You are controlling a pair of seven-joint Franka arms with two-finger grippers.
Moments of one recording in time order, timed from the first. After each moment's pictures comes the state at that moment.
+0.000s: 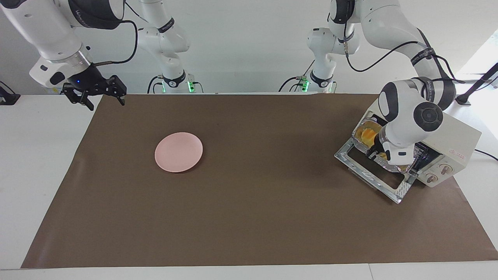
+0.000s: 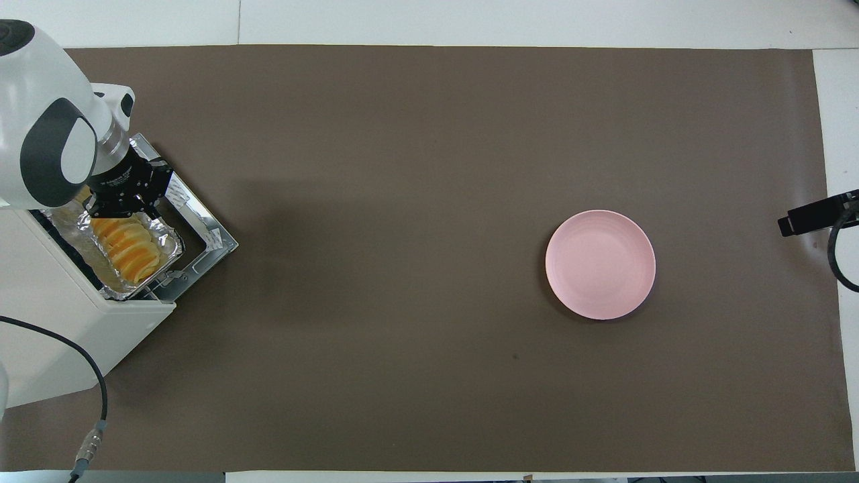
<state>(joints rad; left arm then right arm) -0.29 0.38 0.28 -1.57 0.01 1.65 -0.67 -0.11 -0.02 0.00 -1.62 0.01 1.53 -0.28</state>
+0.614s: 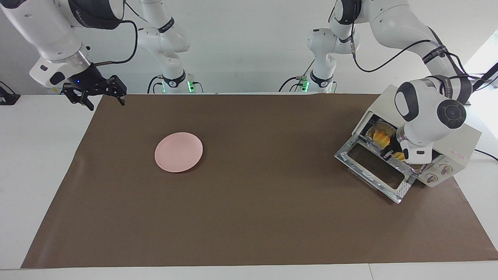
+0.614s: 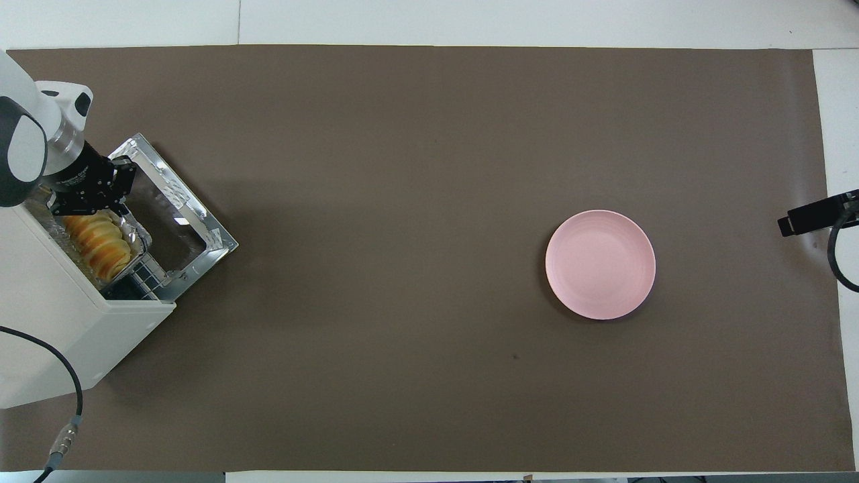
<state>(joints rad) -0.22 0.37 0.28 -1.57 0.01 1.69 -0.56 -0.11 -0.02 0.00 -1.62 0.01 1.53 -0.28</state>
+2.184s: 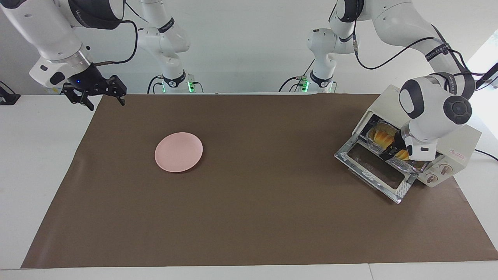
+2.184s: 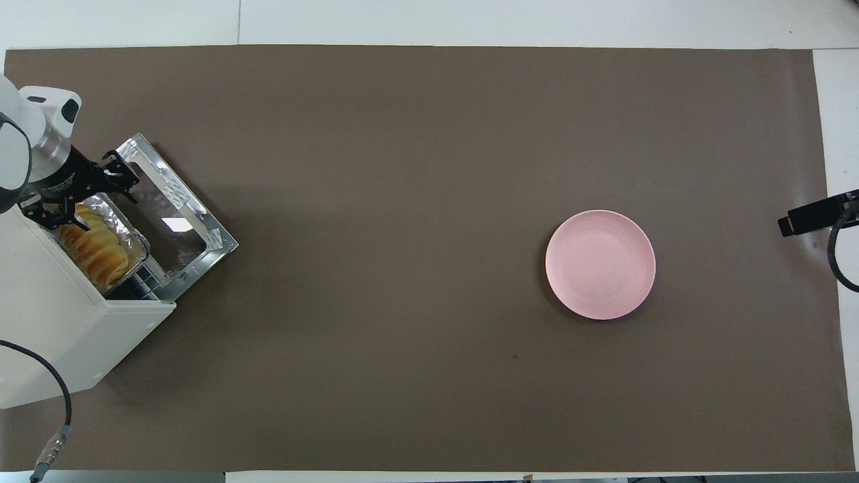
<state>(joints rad) -0.20 0.34 0.28 -1.61 0.02 1.72 -0.51 -0.11 -0.02 0.00 -1.62 0.01 1.53 -0.28</state>
